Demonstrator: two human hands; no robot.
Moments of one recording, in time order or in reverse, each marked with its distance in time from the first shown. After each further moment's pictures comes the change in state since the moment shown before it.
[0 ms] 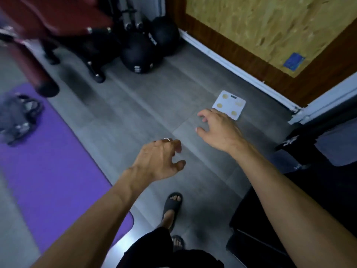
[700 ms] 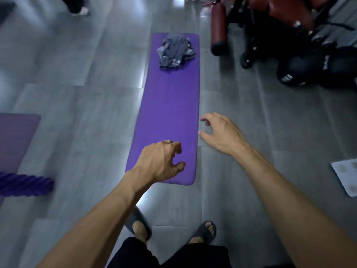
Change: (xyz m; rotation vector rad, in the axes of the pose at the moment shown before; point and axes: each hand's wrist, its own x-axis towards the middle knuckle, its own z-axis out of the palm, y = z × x) left_hand -0.451 -0.188 0.038 -0.190 0.258 -0.788; right_hand -0.156 -0.397 0.223 -0.103 -0.337 -0.743
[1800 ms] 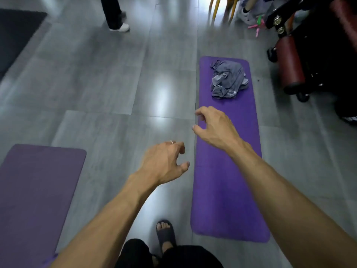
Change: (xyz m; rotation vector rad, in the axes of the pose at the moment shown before) left_hand 0.128 -0.577 -0.262 -0.032 0.045 -0.028; right_hand 0.461 -0.474 0.155 0.014 0.055 -0.054
